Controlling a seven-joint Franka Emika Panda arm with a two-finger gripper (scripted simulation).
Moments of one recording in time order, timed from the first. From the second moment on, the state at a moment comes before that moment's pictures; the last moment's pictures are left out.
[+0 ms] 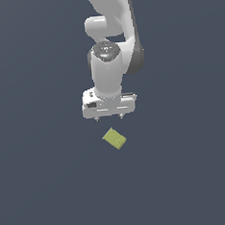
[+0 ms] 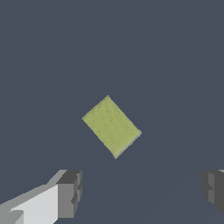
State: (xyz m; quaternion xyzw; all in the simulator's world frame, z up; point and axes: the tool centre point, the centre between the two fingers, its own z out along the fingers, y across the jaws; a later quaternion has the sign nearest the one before) arm -0.011 -0.015 0.178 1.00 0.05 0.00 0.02
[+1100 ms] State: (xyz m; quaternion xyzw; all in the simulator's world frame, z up) arm 0.000 -0.009 0.107 0.96 0.27 -0.01 0.01
